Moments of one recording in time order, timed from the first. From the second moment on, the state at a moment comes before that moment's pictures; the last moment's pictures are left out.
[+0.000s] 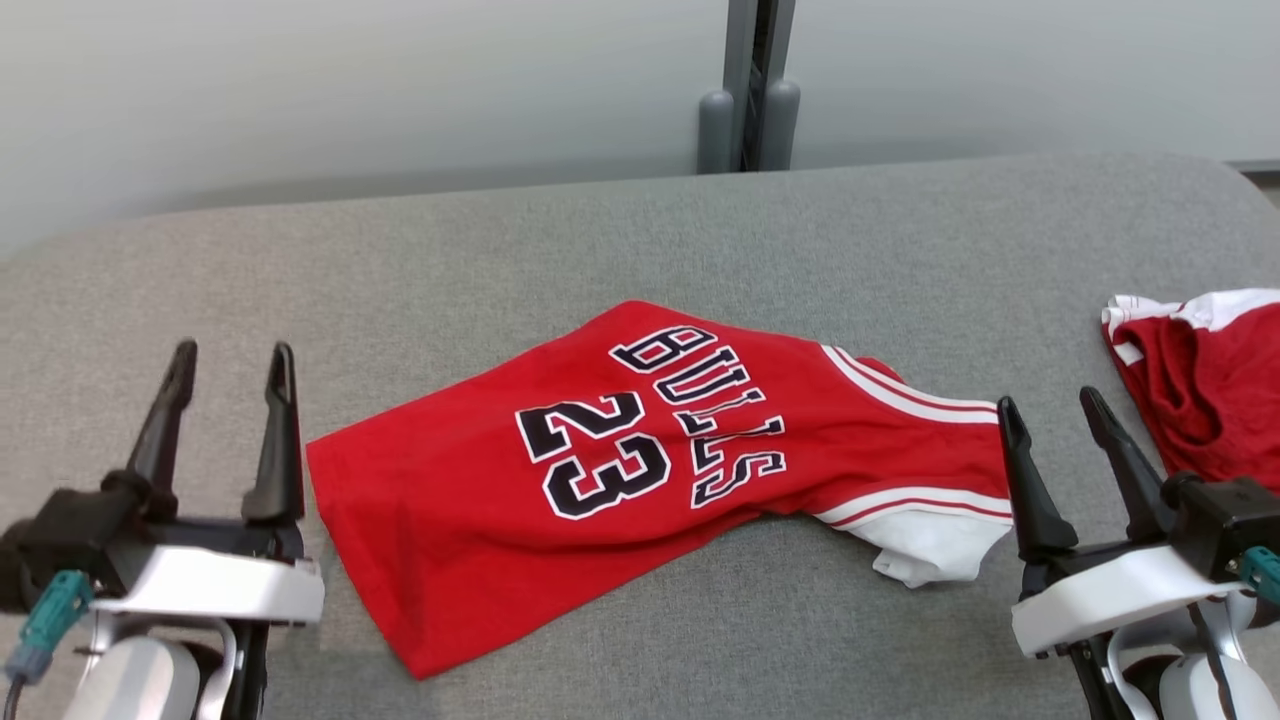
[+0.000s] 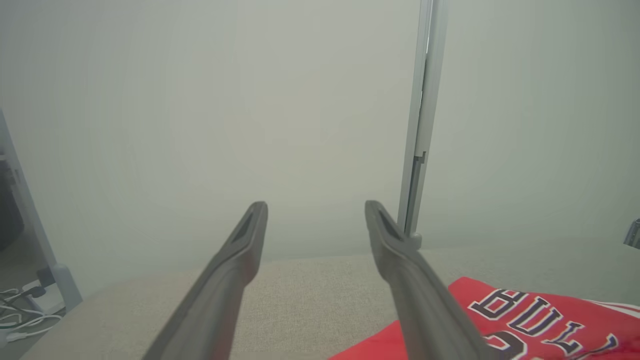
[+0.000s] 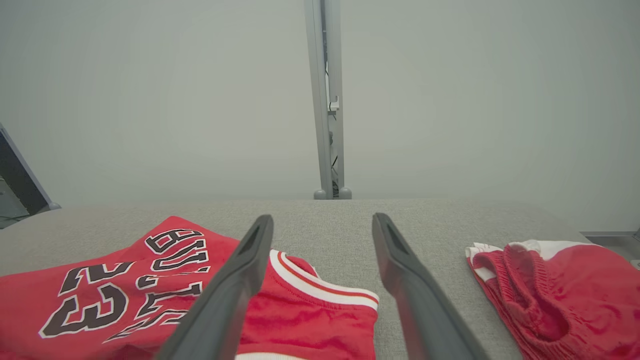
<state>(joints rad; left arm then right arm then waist) -0.15 0.36 -0.21 0.02 -0.46 0.14 -0.26 -0.09 -0.05 0.00 0.03 0.17 0.13 -0.06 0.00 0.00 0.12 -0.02</state>
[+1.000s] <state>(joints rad) 0.05 0.38 -0.23 -0.04 -0.48 0.16 -0.21 0.01 -0.05 -0.02 -0.01 0.17 0.13 -0.02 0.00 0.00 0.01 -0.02</state>
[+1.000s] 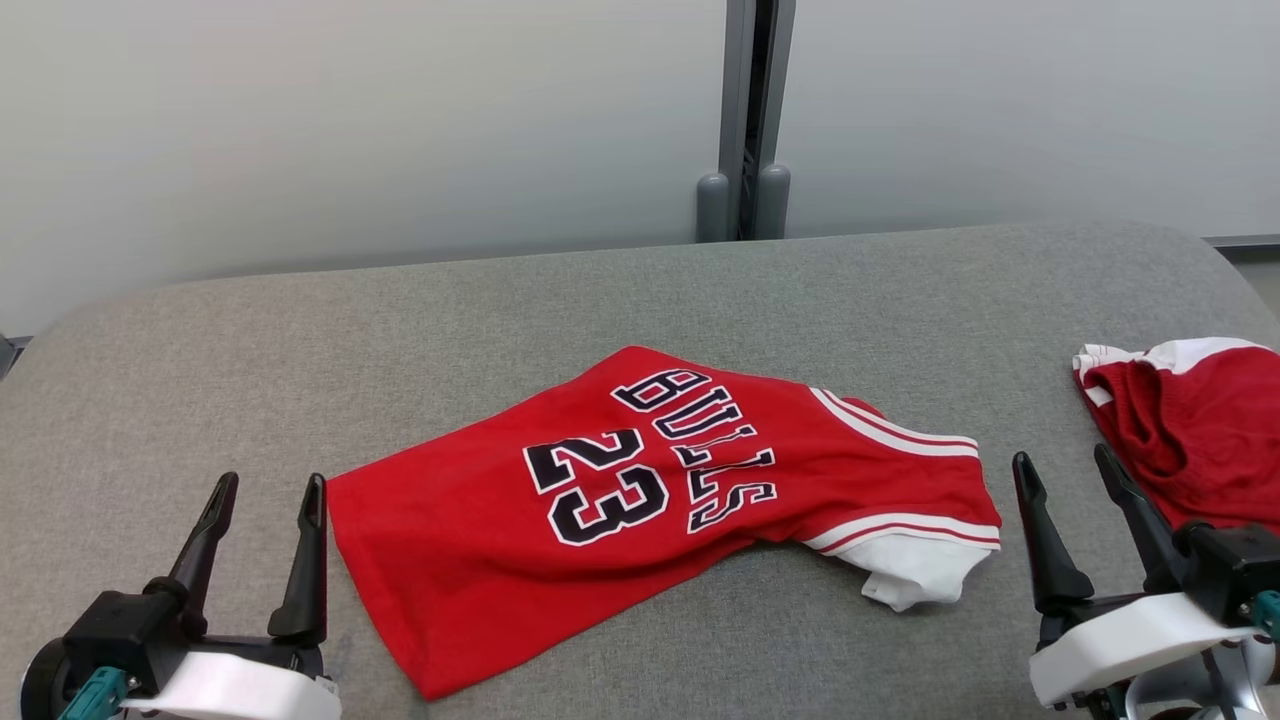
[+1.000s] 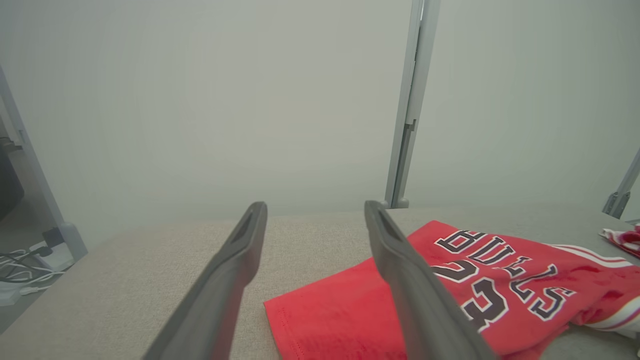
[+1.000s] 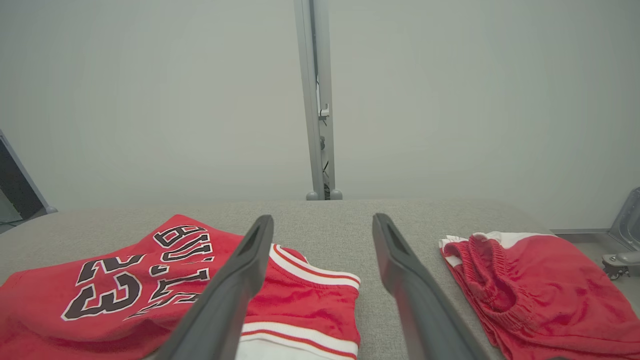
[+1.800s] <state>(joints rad) 0.05 0.39 -0.23 -0.04 -0.50 0.18 -0.19 0.01 -0.05 -0.02 -0.01 0.17 0.13 -0.01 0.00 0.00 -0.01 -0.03</state>
